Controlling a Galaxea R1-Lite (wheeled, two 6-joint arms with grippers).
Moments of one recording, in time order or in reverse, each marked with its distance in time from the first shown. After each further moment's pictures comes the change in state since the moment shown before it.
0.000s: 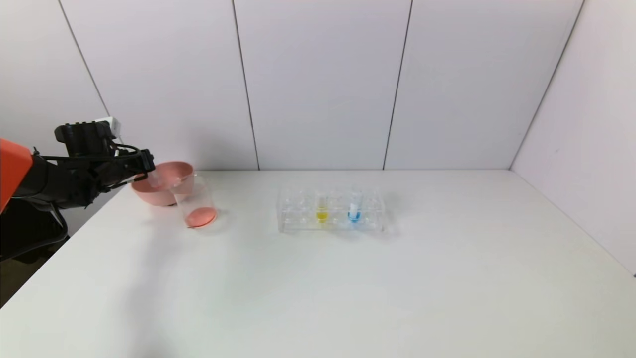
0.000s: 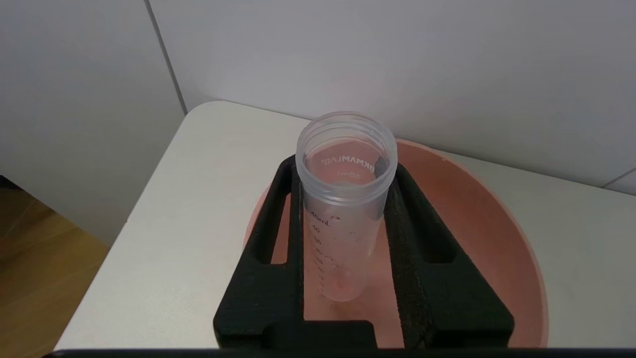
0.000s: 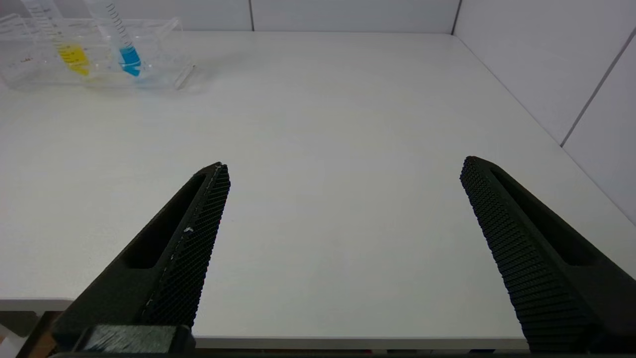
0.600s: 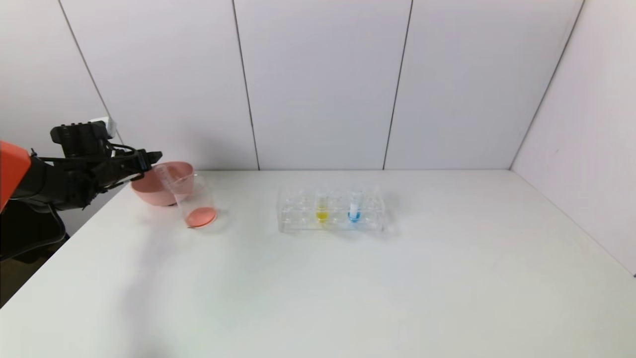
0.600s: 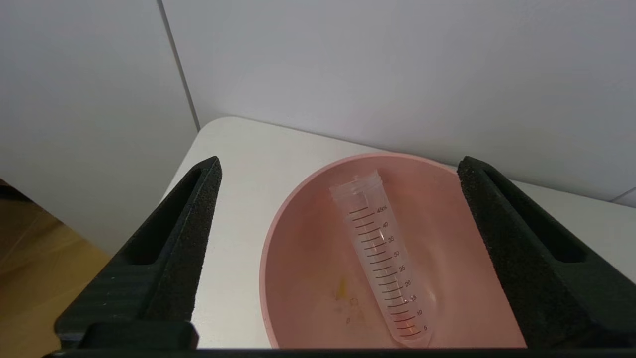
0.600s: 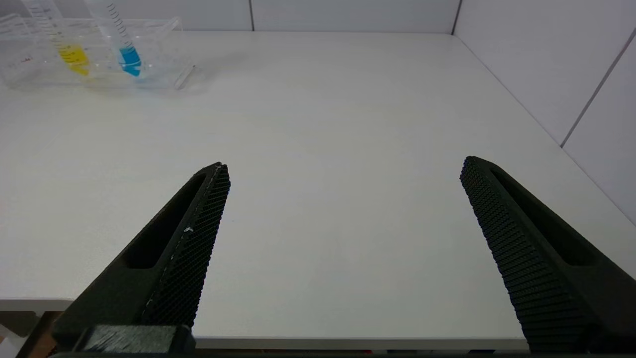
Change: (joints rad) left arm 0.013 0.001 0.009 -0.049 -0.001 0.007; right arm 0.000 0.000 0.000 0.000 0.000 0.000
